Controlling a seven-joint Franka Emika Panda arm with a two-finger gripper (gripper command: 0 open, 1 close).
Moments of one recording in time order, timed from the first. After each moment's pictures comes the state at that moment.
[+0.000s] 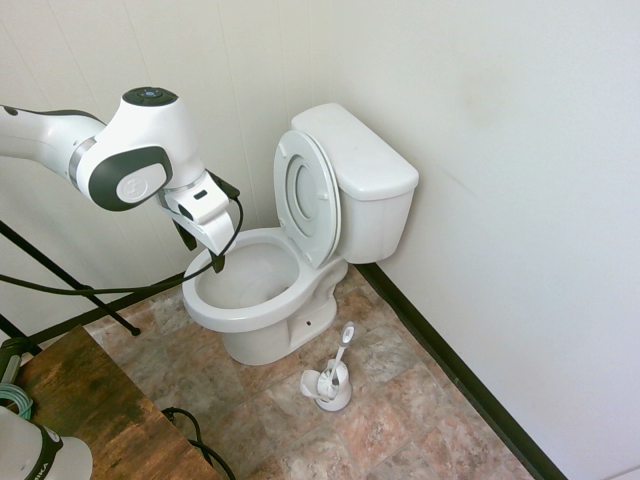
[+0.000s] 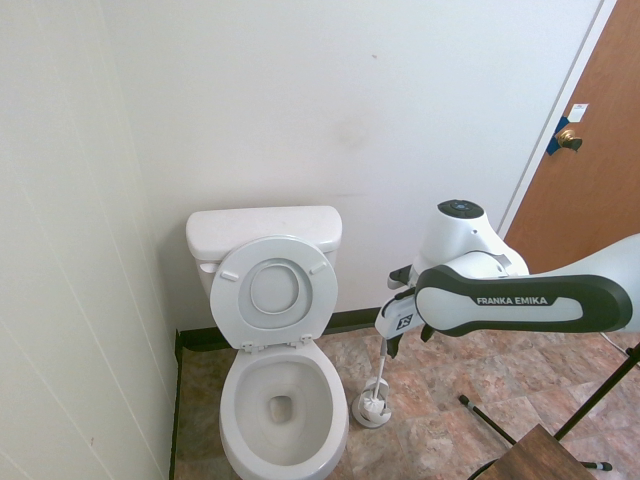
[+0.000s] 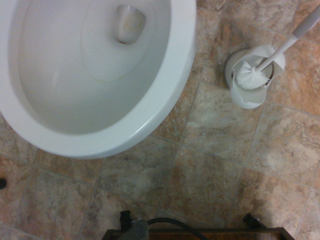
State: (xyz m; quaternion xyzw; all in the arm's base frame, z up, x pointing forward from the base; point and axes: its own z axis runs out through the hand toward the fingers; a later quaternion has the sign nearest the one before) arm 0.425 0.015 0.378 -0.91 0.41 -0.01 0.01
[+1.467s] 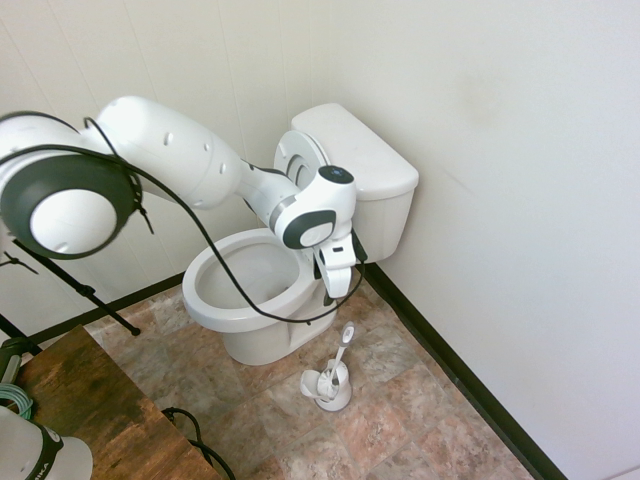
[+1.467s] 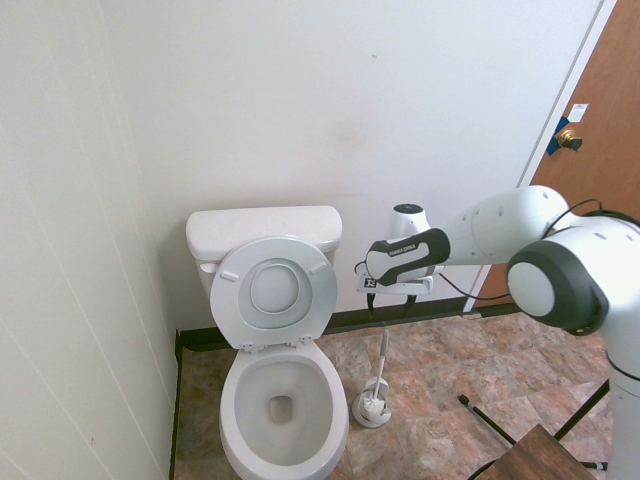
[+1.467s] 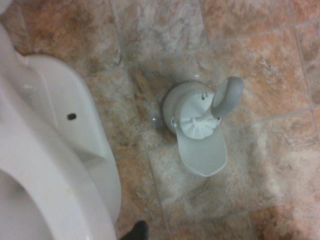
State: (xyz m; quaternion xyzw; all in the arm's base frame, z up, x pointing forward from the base) arm 0.642 -0.138 0.176 -0.75 0.66 0.03 -0.02
